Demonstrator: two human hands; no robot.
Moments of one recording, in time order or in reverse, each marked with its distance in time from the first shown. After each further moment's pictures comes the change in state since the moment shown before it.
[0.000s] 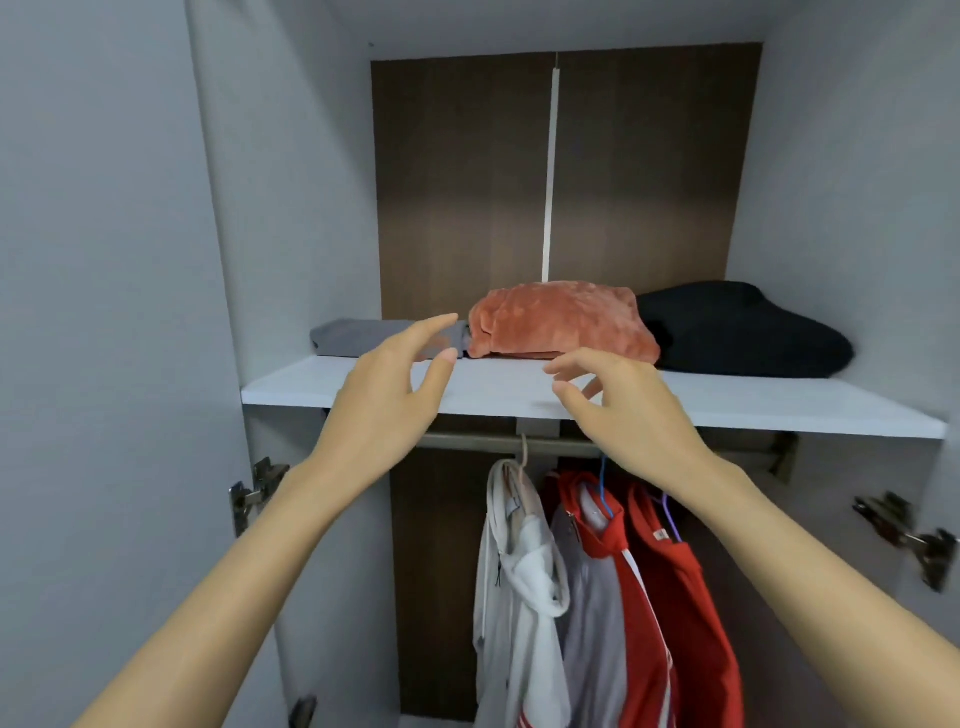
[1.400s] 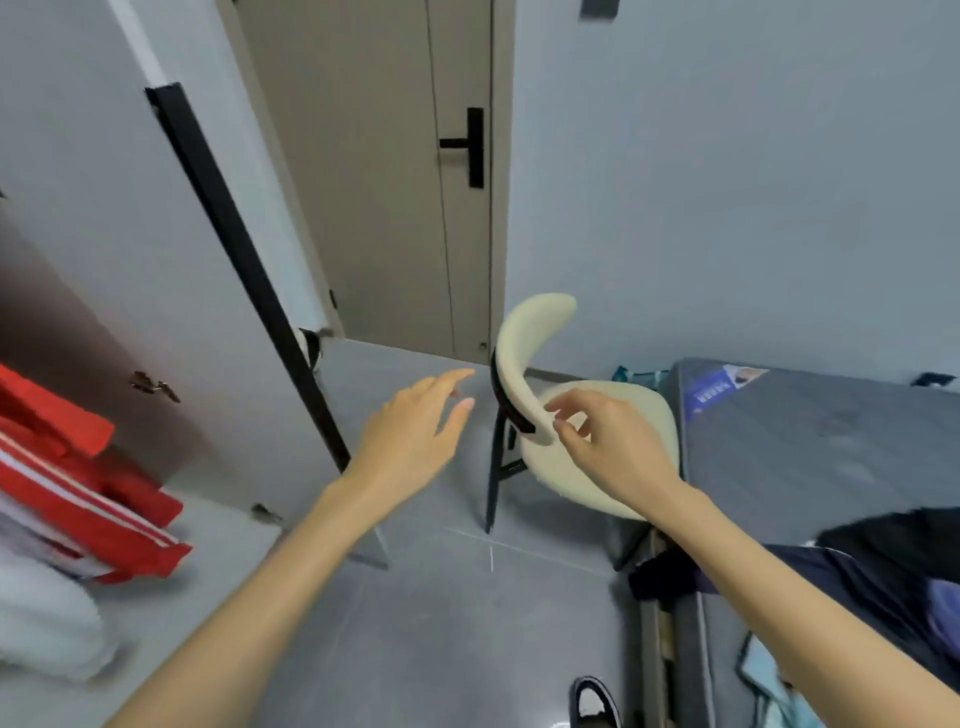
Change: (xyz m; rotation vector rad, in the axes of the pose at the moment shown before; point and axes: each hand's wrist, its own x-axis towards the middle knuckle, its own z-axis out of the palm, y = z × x) left_hand -0.517 0.380 0.052 -0.555 -1.180 0.764; right_hand -0.739 -0.225 -0.248 -0.545 0.243 1.388
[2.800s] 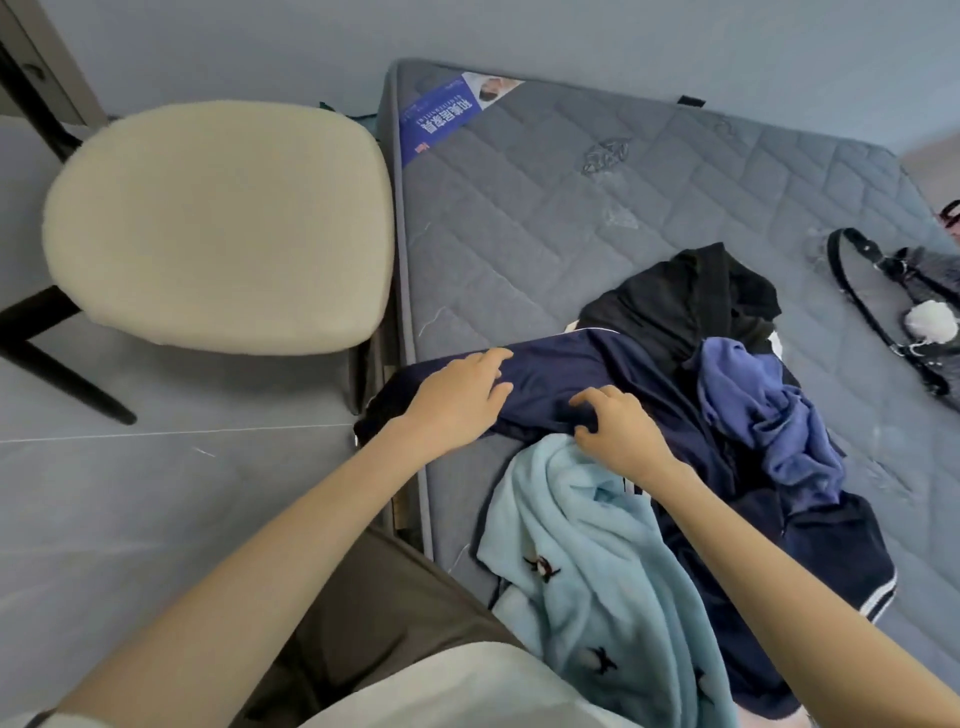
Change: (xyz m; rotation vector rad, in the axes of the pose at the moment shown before) left_hand 0.106 0.191 0.697 -0.322 -0.630 0.309; right_hand -0.173 0.640 0.099 -0.350 -0.308 0.778
